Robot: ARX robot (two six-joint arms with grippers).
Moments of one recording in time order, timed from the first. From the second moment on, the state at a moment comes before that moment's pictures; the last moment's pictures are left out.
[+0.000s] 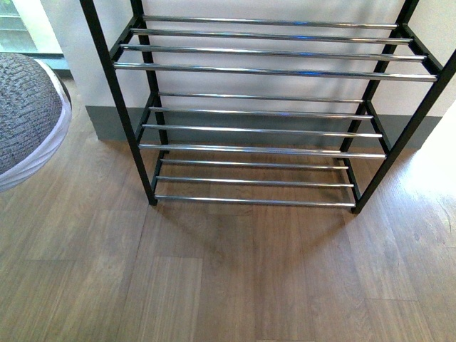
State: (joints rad) left arm -0.43 0.86 0.35 -0.08 -0.78 -0.20; right arm -0.28 0.91 0.22 0.52 -0.40 -0.44
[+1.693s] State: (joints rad) left arm -0.43 0.86 0.35 -0.08 -0.78 -0.20; right arm -0.28 0.91 0.21 0.52 -0.40 -0.44
